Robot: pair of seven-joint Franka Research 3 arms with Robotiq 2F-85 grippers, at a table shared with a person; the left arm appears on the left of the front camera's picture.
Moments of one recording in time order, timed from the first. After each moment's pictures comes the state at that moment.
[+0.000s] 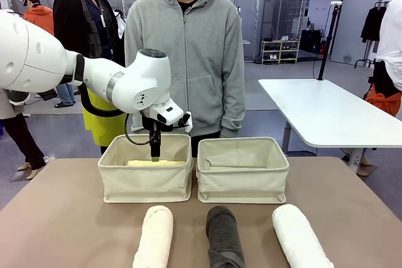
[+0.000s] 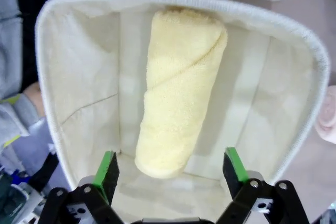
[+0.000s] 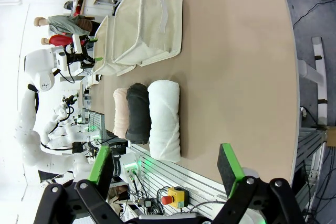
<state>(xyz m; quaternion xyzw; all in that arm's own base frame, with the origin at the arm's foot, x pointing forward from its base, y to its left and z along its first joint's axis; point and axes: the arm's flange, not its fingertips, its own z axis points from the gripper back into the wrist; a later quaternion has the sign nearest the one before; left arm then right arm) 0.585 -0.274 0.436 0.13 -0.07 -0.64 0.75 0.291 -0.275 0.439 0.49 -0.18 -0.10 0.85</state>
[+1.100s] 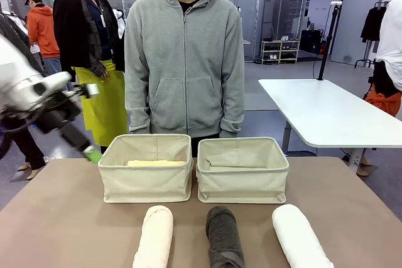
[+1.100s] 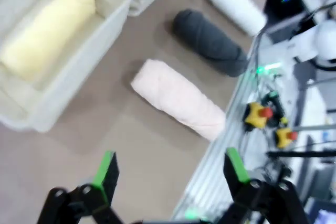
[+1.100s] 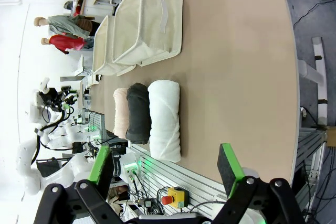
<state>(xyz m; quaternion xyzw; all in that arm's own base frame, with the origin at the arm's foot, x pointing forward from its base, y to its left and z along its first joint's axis) 0.395 -0.051 0.500 -0.31 -0.15 -0.39 0.85 0.291 -0.275 0.439 0.49 -0.18 -0.10 0.85</state>
